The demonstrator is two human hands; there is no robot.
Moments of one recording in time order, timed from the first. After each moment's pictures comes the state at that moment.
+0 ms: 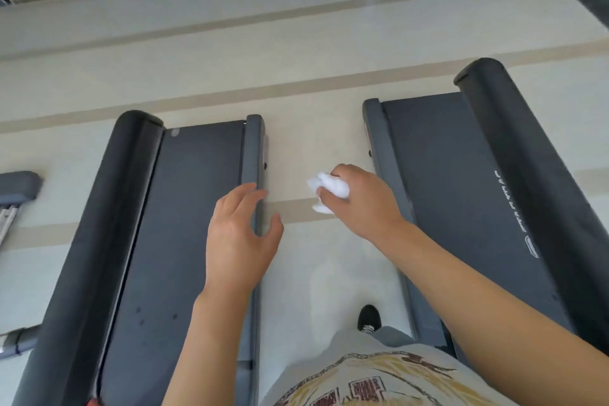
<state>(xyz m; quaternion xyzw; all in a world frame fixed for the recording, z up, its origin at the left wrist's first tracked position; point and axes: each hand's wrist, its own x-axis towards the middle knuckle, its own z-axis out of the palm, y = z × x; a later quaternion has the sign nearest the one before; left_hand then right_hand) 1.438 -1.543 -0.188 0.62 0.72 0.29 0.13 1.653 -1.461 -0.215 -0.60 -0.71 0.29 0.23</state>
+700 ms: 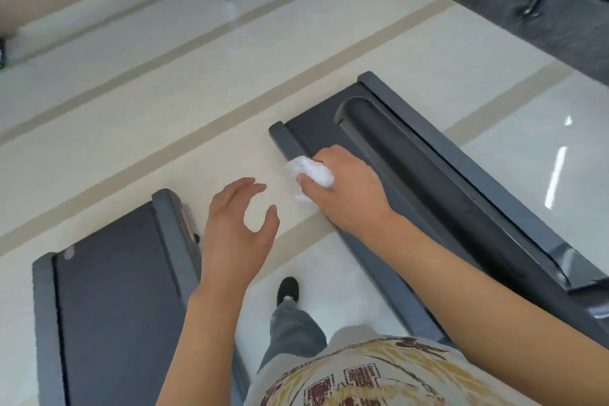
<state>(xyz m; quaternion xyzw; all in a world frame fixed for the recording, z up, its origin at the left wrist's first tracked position) 1.586 -1.293 -0.195 0.76 0.55 0.25 0.25 1.792 -1.315 -0.191 -0.73 -0.55 0.24 0.32</state>
